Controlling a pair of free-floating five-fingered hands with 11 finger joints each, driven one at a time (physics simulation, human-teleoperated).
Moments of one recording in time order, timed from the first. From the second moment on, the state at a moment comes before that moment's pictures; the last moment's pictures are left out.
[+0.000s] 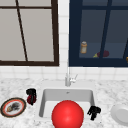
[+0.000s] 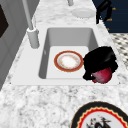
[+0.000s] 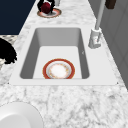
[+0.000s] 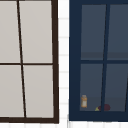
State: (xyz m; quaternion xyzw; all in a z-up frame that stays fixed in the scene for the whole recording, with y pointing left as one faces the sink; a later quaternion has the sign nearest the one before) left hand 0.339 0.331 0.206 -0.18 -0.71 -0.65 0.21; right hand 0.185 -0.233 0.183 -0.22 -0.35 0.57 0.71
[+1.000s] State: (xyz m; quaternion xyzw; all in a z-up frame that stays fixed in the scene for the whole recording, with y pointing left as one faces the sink) left hand 0.338 0.174 0.206 -0.18 -0.70 -0.66 0.21; right hand 0.185 -0.233 0.183 -0.22 -0.35 0.57 0.71
